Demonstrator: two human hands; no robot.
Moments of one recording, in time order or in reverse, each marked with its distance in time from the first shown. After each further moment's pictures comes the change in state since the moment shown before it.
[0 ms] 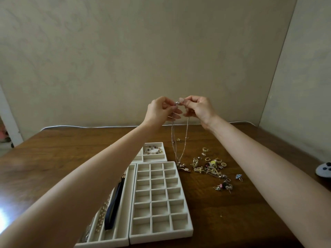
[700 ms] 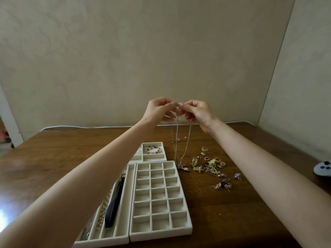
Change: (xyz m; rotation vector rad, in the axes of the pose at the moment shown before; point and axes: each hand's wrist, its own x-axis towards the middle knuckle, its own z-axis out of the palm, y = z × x) left_hand -0.007 0.009 -0.006 -0.082 -0.057 -0.082; right_hand -0.008 0.006 -0.004 0.027 -0.038 0.093
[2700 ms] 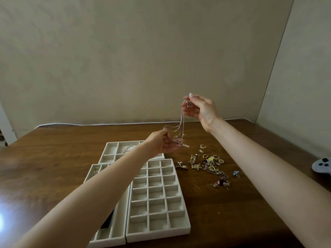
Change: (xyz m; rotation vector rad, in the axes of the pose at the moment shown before) left_hand -0.018 -0.077 0.016 -0.436 -0.121 -0.637; right_hand 0.004 0.011 -0.012 0.223 0.107 -0.015
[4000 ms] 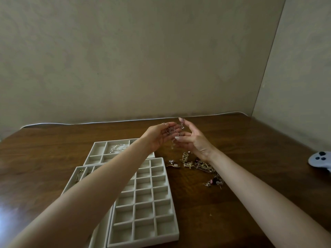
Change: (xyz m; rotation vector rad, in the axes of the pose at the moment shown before) left_hand 0.040 -0.005 0.016 -0.227 -0.104 0.083; right_hand -0.037 0.082 -0.040 0.050 -0.215 0.281
